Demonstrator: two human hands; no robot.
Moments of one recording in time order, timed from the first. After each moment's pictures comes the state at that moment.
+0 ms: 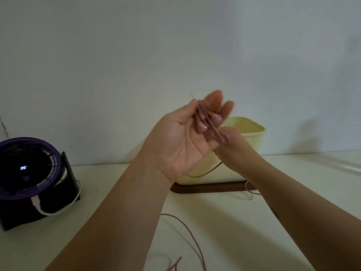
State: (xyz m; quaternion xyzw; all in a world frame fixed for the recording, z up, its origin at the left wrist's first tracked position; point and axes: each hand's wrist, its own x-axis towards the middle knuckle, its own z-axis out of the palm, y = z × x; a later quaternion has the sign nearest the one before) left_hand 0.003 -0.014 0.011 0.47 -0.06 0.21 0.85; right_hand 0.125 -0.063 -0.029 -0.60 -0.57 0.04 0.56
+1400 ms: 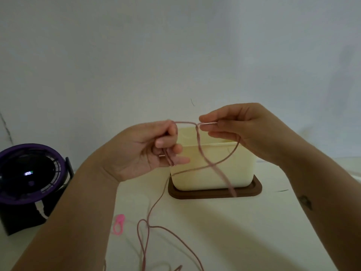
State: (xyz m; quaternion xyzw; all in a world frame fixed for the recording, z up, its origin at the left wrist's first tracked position) left_hand -0.043 0.044 0.014 0.66 -0.04 0.15 0.74; right_hand 0.134 -0.101 0.022 -0.52 -0.56 0.20 0.61
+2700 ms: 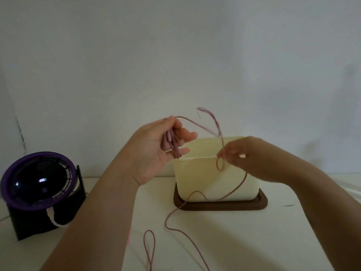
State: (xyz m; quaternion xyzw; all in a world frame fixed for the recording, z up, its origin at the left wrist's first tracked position) left_hand -0.037 0.016 0.034 0.63 0.08 0.37 0.67; right_hand 0.143 -0.100 0.015 -0.75 -0.60 -0.03 0.27
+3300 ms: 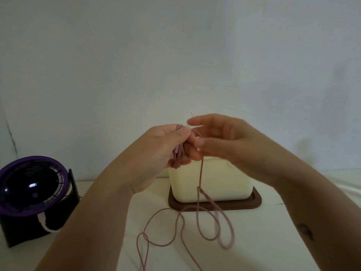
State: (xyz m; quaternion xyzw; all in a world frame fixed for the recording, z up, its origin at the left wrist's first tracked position) left_hand -0.036 -0.010 0.037 0.78 0.12 0.31 0.53; right_hand 0.104 -0.110 0.031 -0.54 -0.62 0.19 0.54
